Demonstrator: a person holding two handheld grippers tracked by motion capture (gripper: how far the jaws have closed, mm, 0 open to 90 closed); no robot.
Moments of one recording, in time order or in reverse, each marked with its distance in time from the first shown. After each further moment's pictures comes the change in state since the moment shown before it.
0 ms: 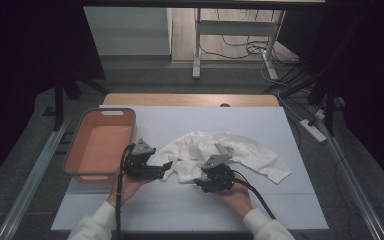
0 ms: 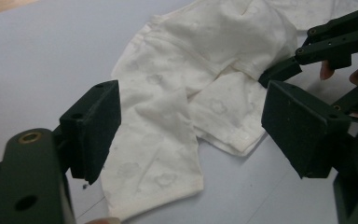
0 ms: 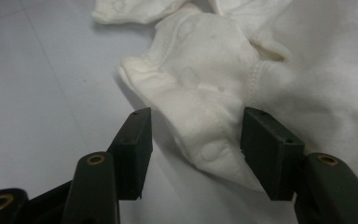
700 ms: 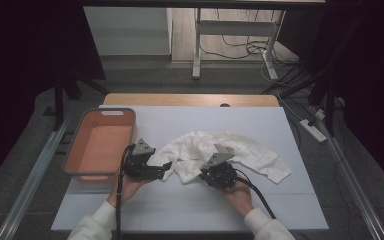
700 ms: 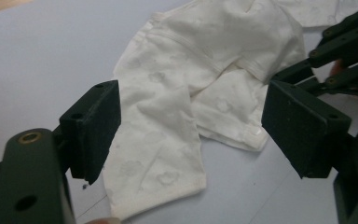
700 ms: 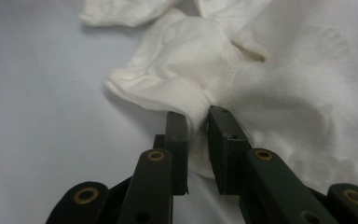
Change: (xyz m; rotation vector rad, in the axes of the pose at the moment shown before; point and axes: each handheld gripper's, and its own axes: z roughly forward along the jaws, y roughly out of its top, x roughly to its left) left arm 0.000 -0.001 0.000 0.004 0.003 0.003; right arm -0.003 0.000 -0.009 -0.011 -0.002 -0.003
